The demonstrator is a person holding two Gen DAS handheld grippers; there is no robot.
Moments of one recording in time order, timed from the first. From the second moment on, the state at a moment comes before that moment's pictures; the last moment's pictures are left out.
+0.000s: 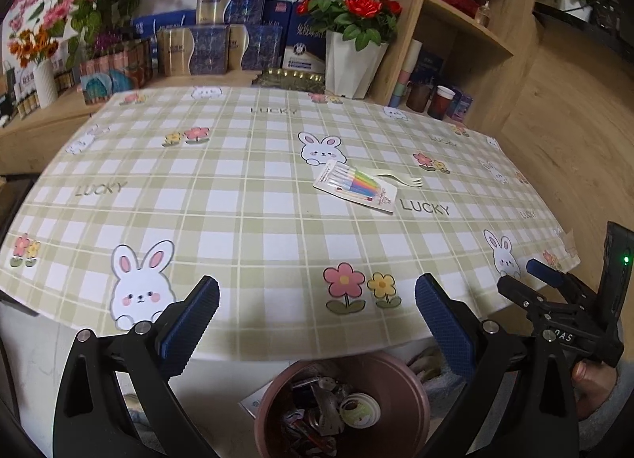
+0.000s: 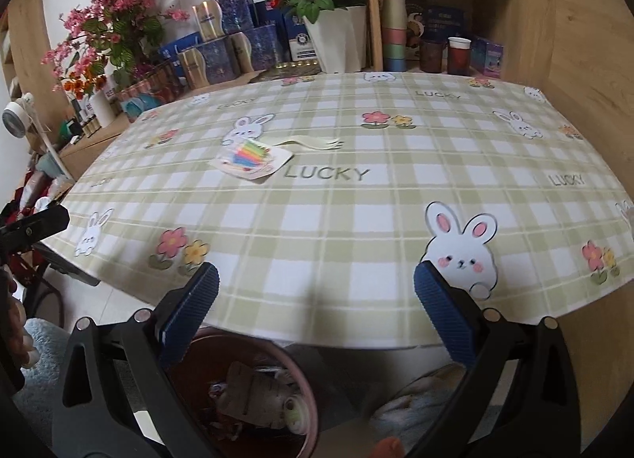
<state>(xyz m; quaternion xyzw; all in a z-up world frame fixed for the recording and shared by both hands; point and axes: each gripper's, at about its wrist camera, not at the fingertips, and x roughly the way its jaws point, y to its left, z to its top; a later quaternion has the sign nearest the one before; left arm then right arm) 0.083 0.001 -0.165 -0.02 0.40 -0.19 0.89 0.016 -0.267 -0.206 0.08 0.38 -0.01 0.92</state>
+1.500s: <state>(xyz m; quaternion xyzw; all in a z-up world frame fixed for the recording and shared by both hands) 0.241 -0.112 -0.239 0.05 0.50 -0.15 0.85 0.086 -0.333 -0.224 0.12 0.39 -0.03 0.91</state>
